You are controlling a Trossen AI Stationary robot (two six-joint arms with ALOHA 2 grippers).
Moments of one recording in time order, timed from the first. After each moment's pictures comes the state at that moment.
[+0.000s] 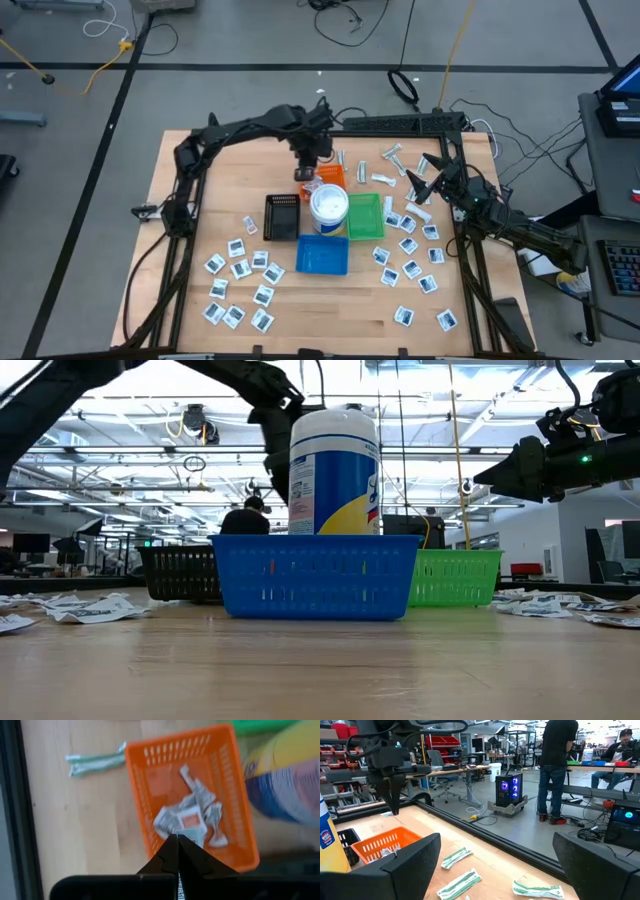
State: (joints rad) left arm 0.47 2.07 1.87 -1.10 0.20 0.54; right arm -0.47 0.10 0.01 0.10 0.29 0.04
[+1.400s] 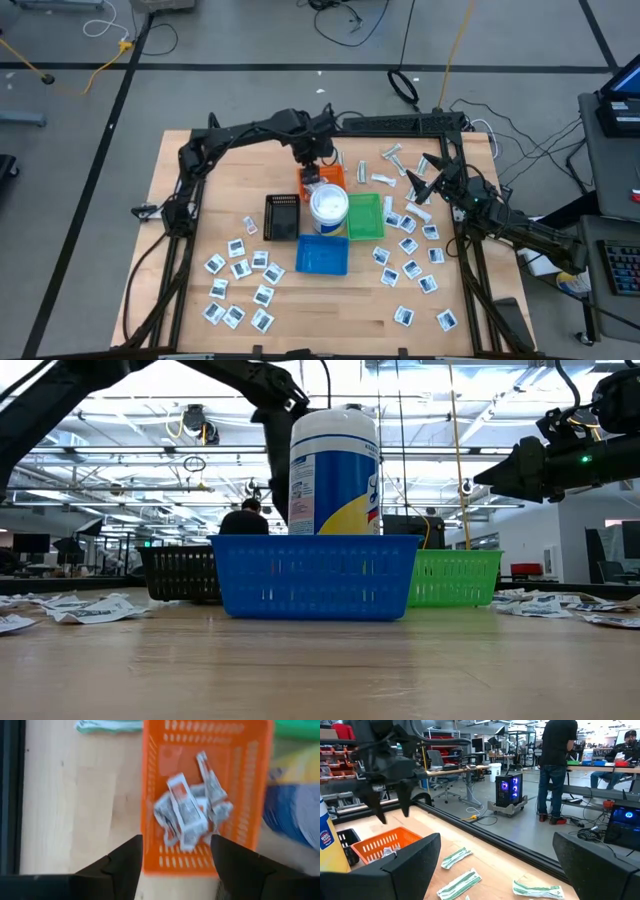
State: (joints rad) left arm 0.45 2.09 1.89 -1.16 0.10 0.28; right arm -0.47 0.10 0.01 0.10 0.29 0.04
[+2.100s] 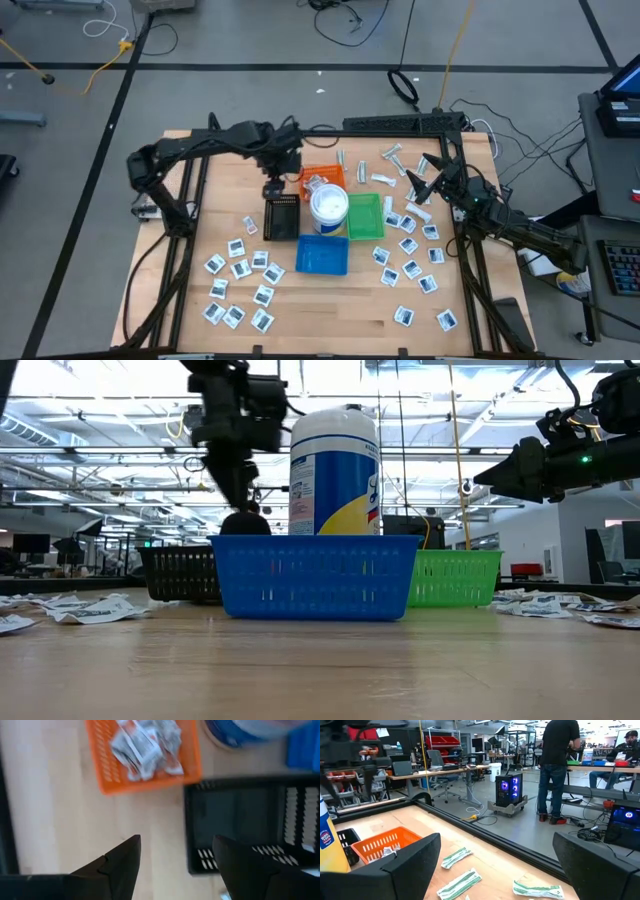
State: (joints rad) left arm 0.41 1.66 1.40 -1.07 0.10 0.44; right arm -0.47 0.10 0.01 0.10 0.29 0.04
